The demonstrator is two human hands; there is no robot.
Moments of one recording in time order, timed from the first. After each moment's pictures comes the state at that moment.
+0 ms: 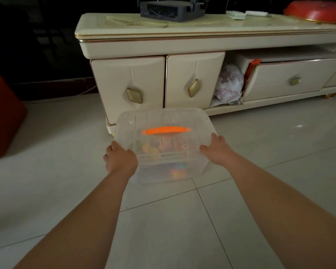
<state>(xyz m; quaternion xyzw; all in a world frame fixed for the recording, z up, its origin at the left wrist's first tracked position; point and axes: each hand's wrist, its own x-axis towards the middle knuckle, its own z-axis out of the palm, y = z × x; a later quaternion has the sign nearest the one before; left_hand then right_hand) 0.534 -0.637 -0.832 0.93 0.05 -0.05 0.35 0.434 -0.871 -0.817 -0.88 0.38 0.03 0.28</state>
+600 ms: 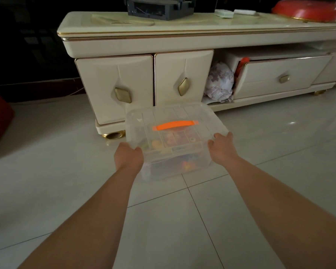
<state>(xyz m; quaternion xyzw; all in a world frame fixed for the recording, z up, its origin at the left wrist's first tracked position) 0.518 -0.679 -0.833 0.88 0.04 -0.08 0.46 0.411 -0.903 -0.823 -0.88 0.40 -0.04 0.24</state>
